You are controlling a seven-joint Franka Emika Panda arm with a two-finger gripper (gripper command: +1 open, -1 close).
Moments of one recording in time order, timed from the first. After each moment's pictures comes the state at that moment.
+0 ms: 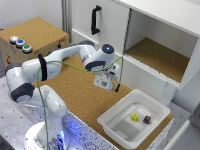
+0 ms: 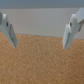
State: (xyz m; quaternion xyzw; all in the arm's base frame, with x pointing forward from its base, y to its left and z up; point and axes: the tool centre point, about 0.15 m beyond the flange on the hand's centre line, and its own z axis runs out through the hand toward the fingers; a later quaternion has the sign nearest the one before) arm 0.305 -0.107 0.419 -0.98 -0.15 -0.12 0.07
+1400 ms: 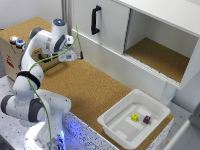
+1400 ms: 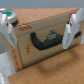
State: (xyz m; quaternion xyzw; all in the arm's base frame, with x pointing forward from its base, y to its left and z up) arm 0.162 0.211 0.492 -0.84 -0.52 -0.14 0.08
